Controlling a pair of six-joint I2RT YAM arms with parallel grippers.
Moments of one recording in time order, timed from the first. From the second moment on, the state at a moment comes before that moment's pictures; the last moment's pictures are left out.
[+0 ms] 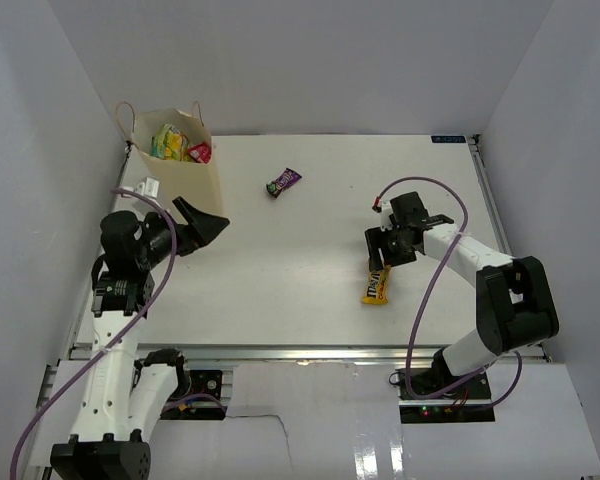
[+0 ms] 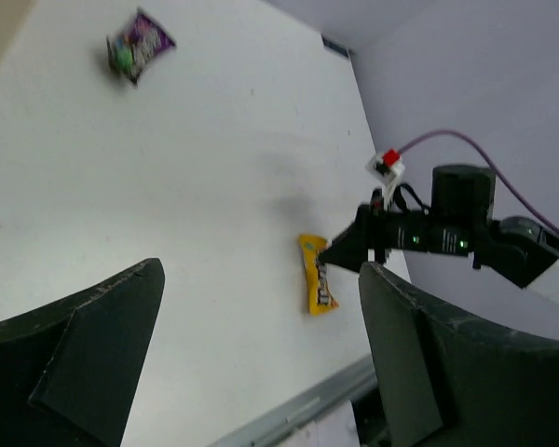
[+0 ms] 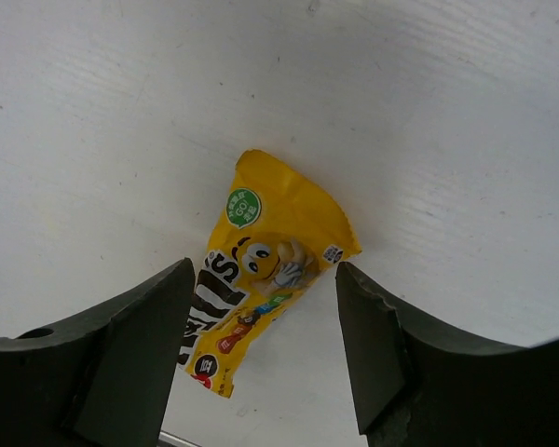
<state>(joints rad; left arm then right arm) 0.03 0.77 0.90 -0.35 0.53 -0.61 0.32 1.52 0.93 -0.52 -0.18 0.00</state>
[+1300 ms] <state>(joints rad) -0.82 1.75 1.06 0.16 0.49 -0.83 0.32 1.57 1.10 -0.51 -0.70 0.05</state>
